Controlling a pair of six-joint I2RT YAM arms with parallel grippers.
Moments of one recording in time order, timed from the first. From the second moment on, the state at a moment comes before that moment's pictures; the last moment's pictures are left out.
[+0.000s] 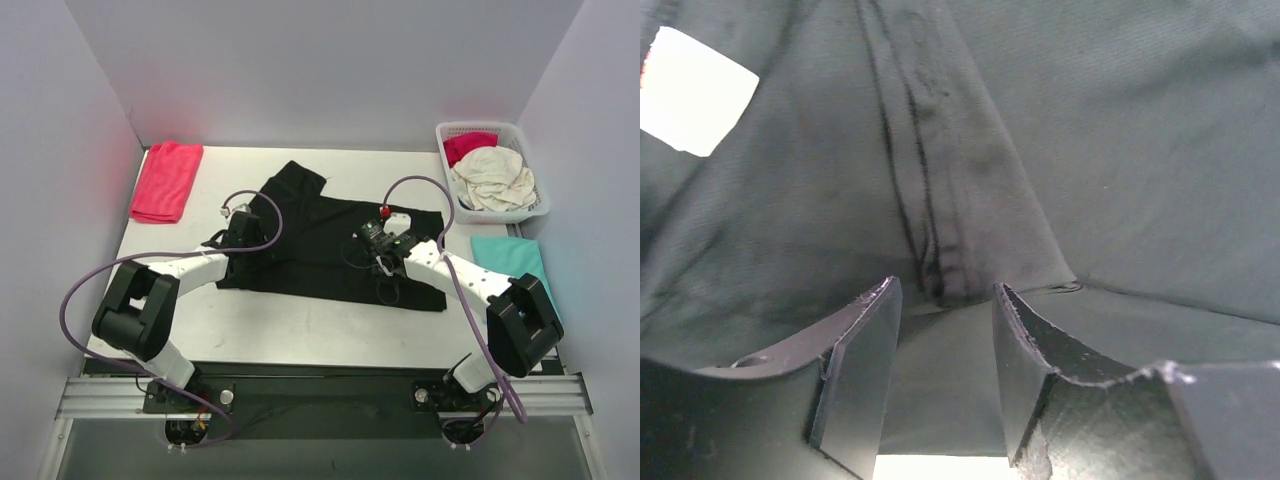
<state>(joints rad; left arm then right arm) -0.42 1.61 0.83 -0.09 -0.09 -0.77 0.66 1.52 1.01 -0.74 0.48 0.74</state>
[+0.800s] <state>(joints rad) -0.47 1.68 0.94 -0.05 -0.10 -0.76 0.66 1.54 1.01 -0.75 0.50 0.74</state>
